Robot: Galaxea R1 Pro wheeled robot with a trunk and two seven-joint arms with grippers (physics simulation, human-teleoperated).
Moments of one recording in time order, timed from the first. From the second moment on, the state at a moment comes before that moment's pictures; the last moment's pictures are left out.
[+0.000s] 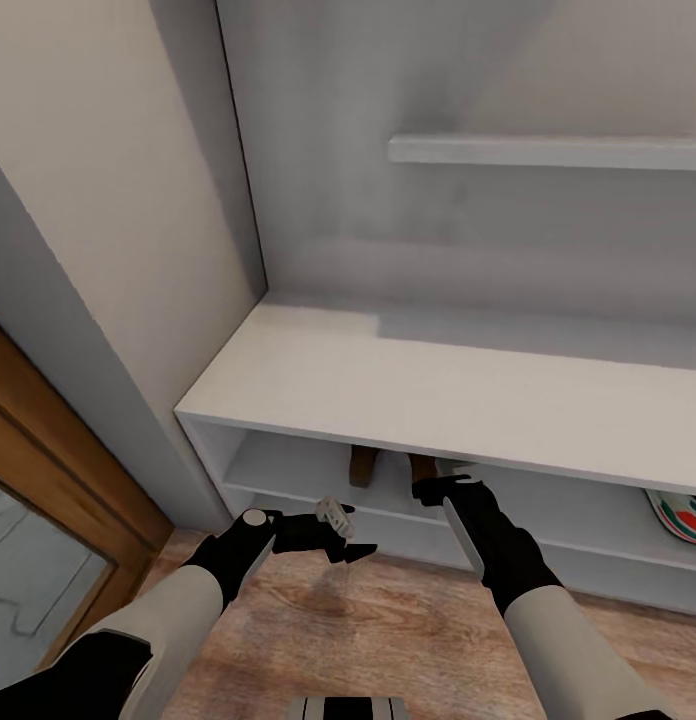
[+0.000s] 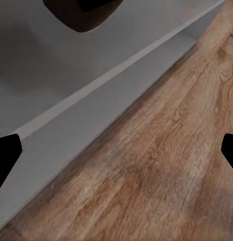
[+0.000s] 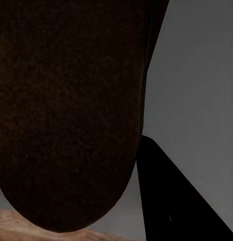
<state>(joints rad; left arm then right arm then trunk) -0.85 -0.12 -0.17 -0.34 -0.20 -0.14 -0.90 -0.71 0.04 0.16 -0.92 -0.04 0.65 -0.14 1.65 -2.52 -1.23</state>
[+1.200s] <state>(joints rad) -0.85 -0.12 -0.17 -0.34 -0.20 -0.14 -0.90 -0.71 0.04 0.16 -0.92 -0.04 0.65 -0.14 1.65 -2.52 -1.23</state>
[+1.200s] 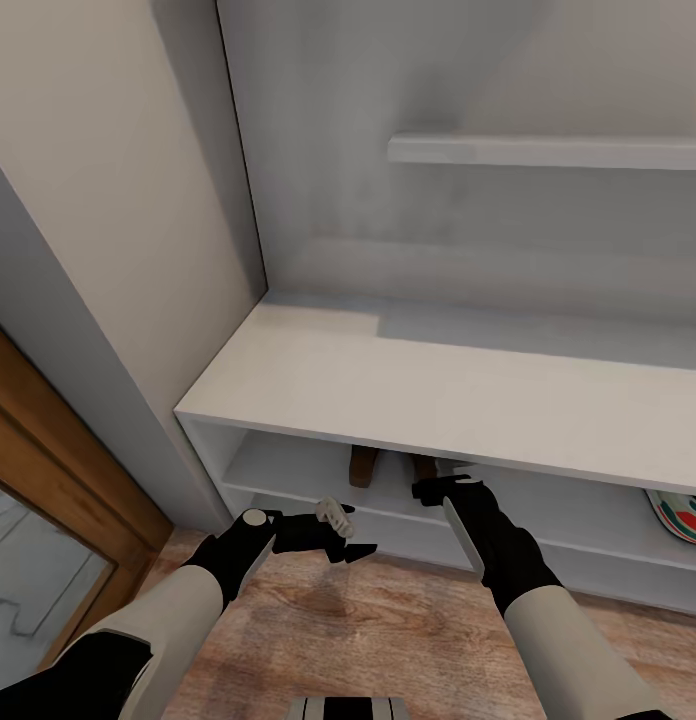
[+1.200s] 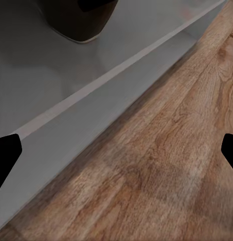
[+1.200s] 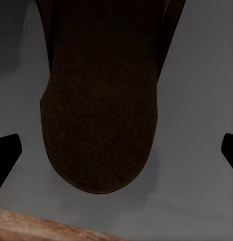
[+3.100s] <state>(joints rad) -0.85 -0.12 -0.17 -0.34 -0.20 -0.14 -0.90 -0.71 0.04 0.16 -0.92 -0.04 0.65 -0.14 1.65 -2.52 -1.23</state>
